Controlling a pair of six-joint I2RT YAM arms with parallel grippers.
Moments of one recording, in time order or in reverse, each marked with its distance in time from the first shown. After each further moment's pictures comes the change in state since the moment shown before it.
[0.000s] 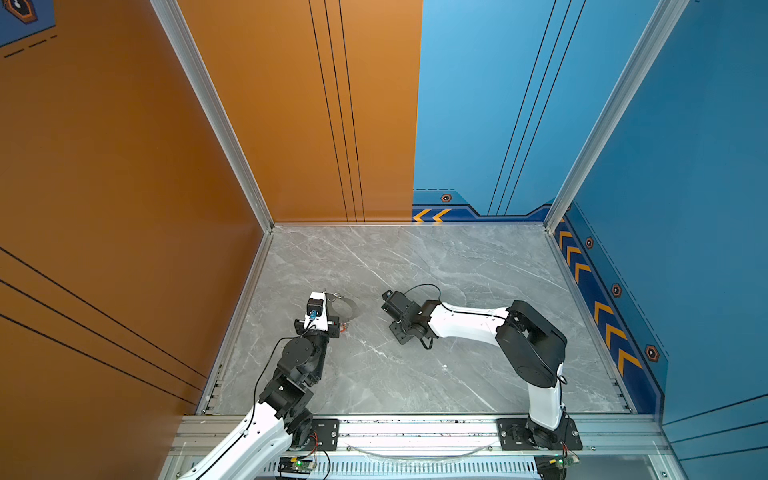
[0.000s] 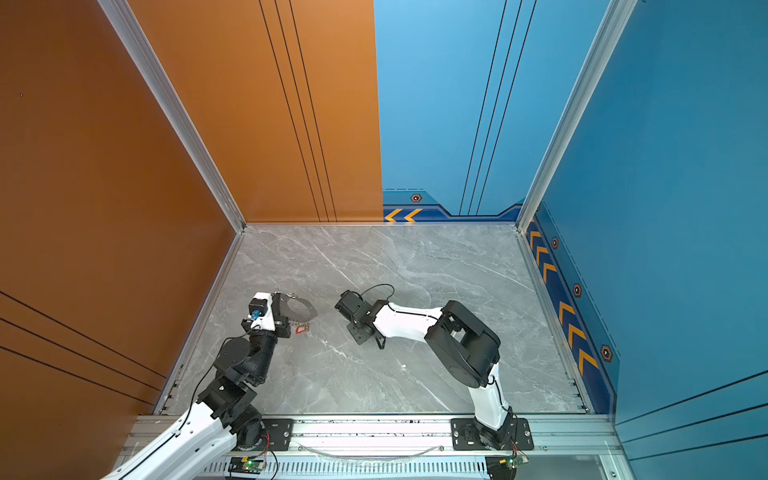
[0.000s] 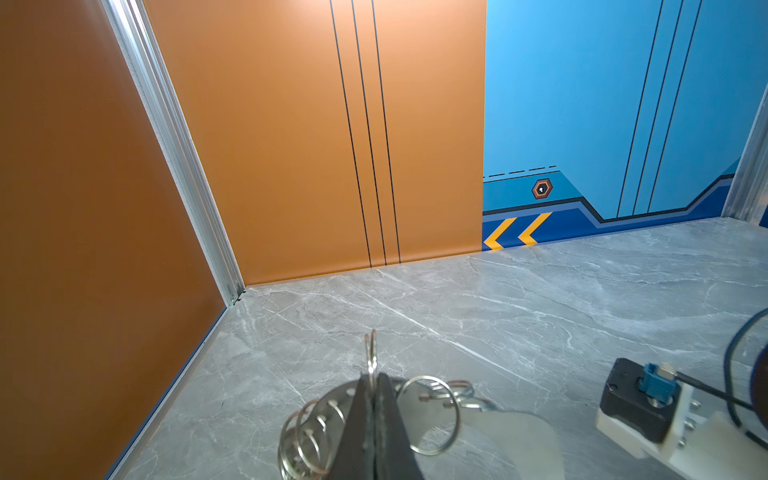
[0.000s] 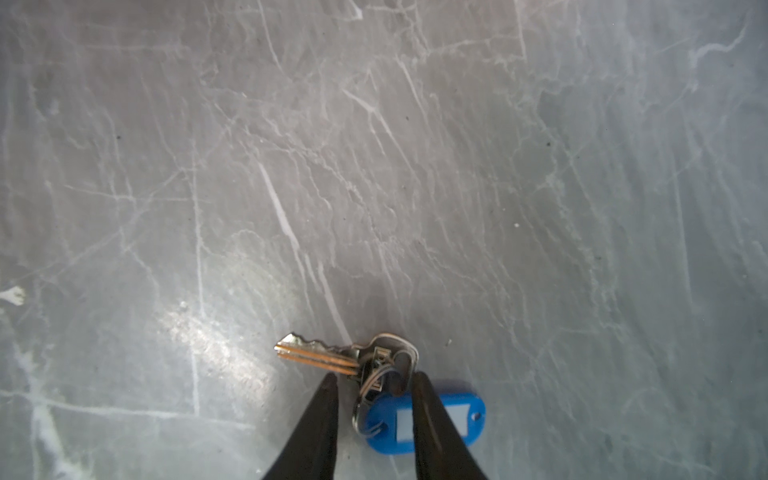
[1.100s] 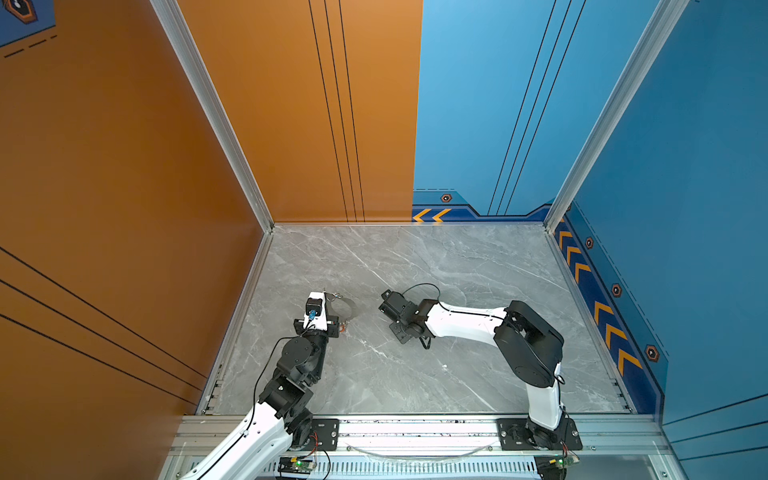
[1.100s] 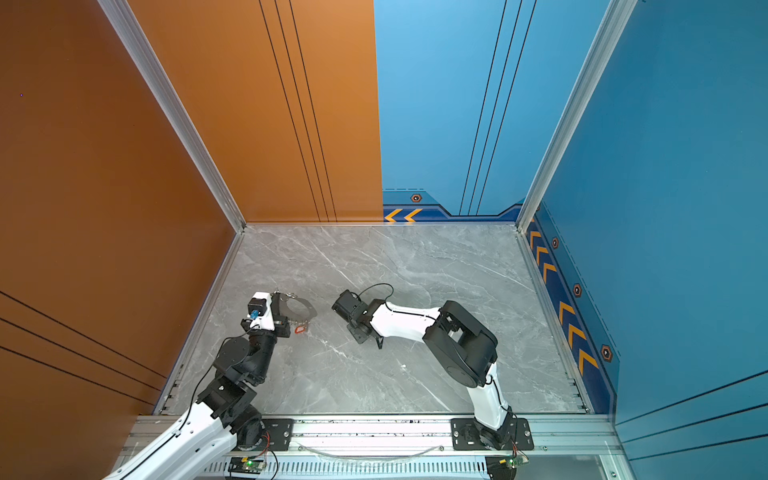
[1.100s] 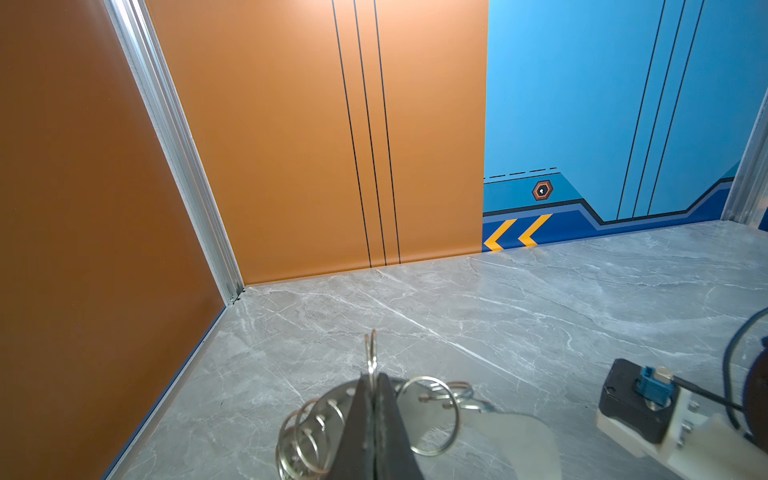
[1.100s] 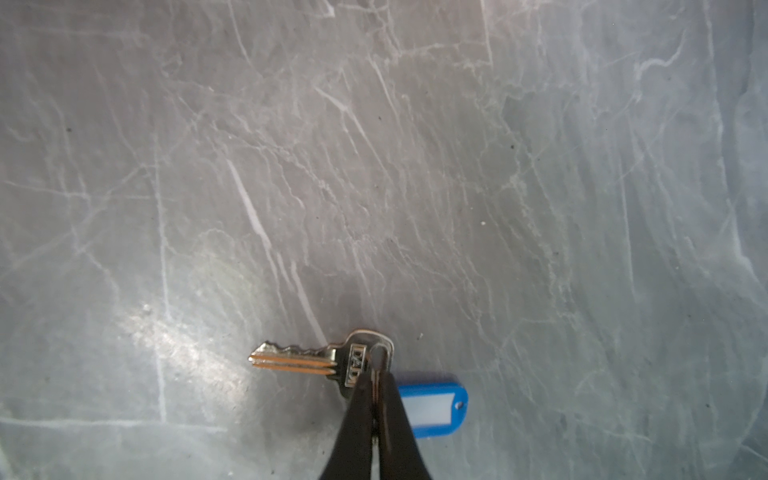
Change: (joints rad) left arm 0.012 0.000 0.000 0.000 0.011 -0.008; right arm 0.011 0.014 0.036 -0.055 0.076 -0.010
